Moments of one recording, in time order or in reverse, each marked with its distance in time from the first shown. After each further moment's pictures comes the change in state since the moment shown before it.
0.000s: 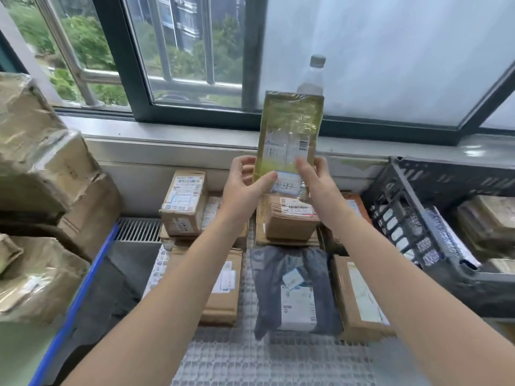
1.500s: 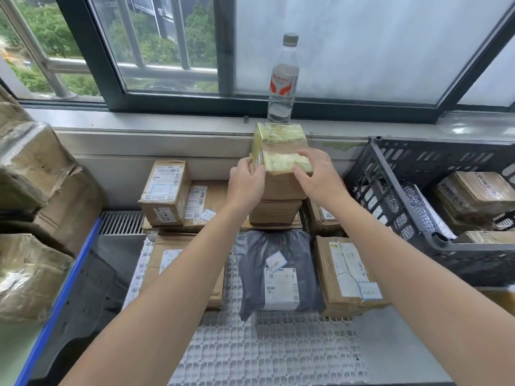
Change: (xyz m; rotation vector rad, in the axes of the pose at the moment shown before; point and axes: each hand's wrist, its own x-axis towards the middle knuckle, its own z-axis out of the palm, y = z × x) left_hand 0.011 -0.024 0.051 0.440 0.029 -0.170; right_hand 0.003 0.034 -0.051 -0.648 0.122 -0.223
